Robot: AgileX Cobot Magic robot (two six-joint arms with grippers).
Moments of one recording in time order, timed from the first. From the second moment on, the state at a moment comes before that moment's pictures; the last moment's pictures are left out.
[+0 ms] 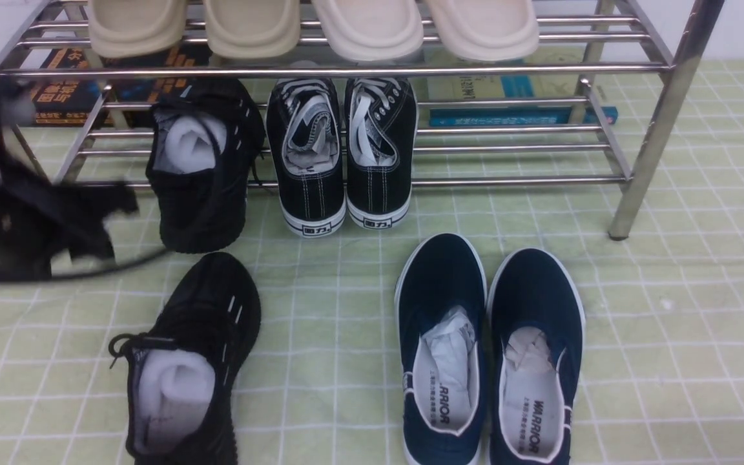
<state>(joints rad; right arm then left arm) -0.07 -0.01 0.01 0.02 0.39 0.09 -0.19 1.25 -1.05 0.15 0.83 -0.53</state>
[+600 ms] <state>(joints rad) -0.07 -0.01 0.01 0.02 0.39 0.09 -0.19 1.58 -1.10 0.21 0.19 -0.53</state>
